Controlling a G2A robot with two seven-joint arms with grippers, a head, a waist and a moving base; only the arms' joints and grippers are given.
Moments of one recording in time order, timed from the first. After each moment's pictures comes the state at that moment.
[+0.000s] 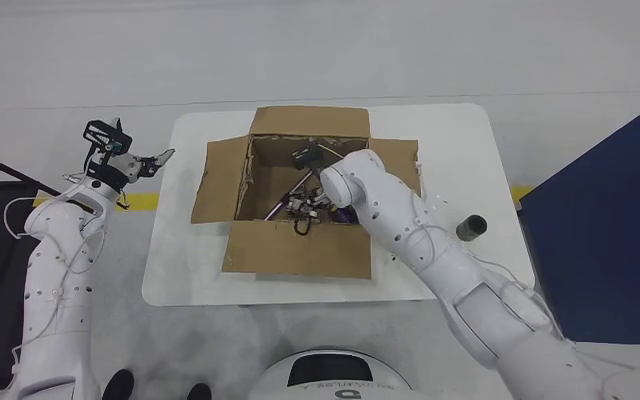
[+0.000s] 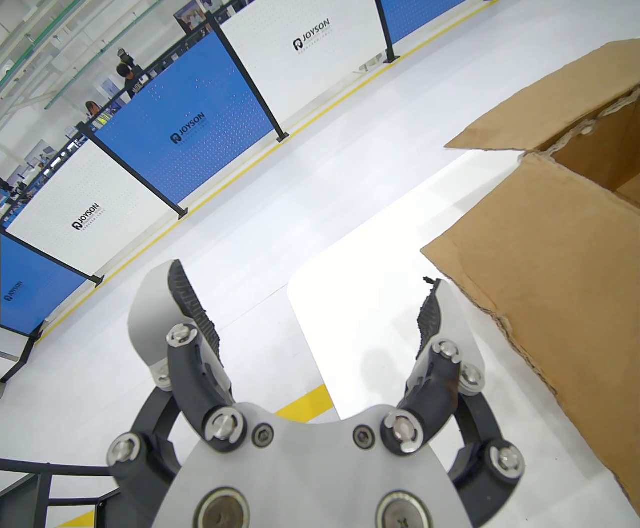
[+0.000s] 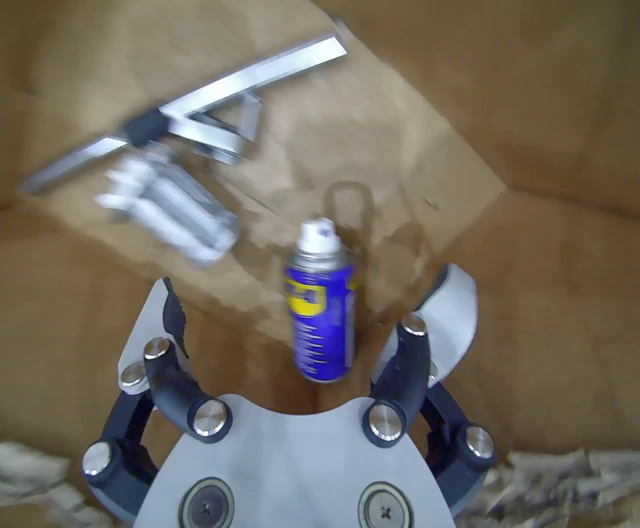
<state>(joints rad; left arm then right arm) 1.25 -1.05 -1.71 -1.28 1.63 -0.56 0.19 -0.76 -1.51 0.74 -1.20 -1.06 0.14 1.24</state>
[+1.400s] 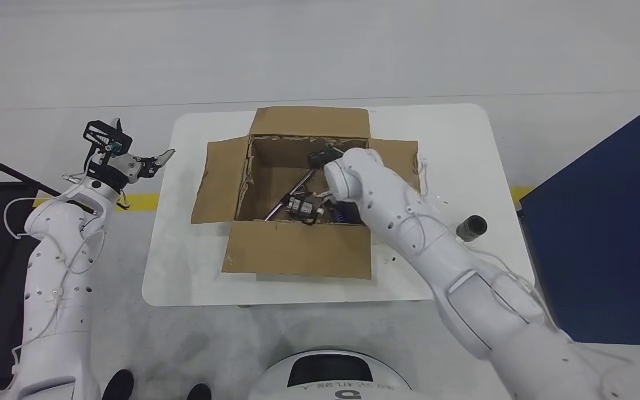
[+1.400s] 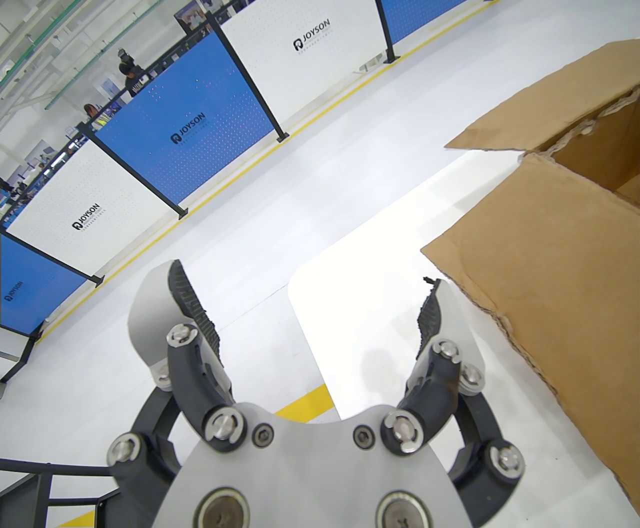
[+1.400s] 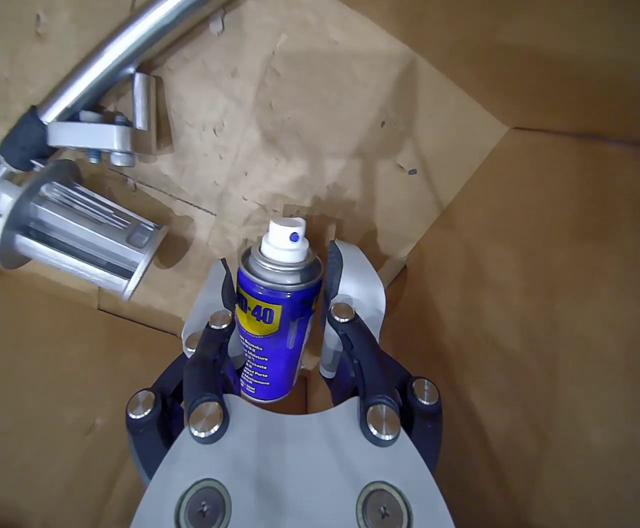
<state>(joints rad) 1.25 -1.05 -1.71 -1.28 1.63 -0.56 0.19 -0.66 -1.58 0.71 -0.88 -1.04 0.24 1.27</state>
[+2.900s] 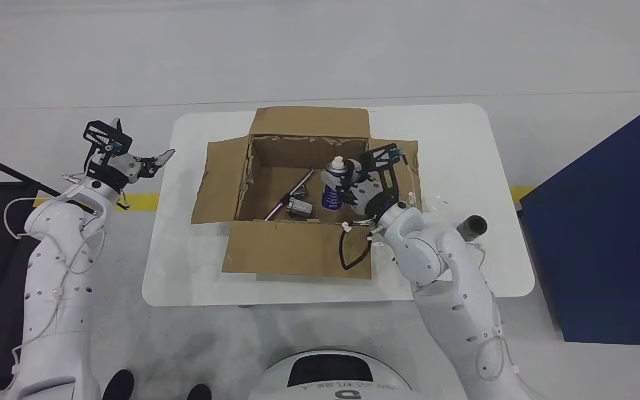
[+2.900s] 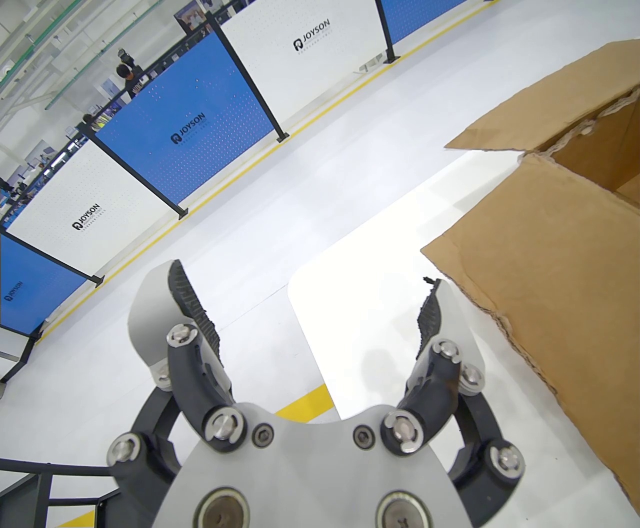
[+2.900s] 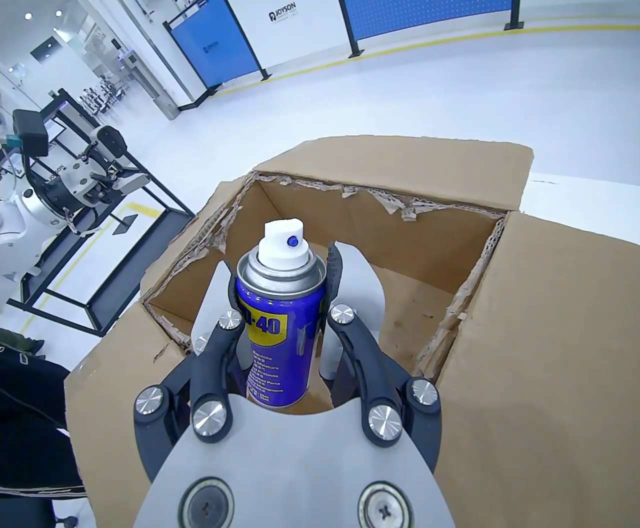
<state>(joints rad) 1.25 -1.05 -1.71 -1.28 1.63 -0.56 0.19 -1.44 -1.41 1.23 -1.85 -1.03 -0.11 0.50</state>
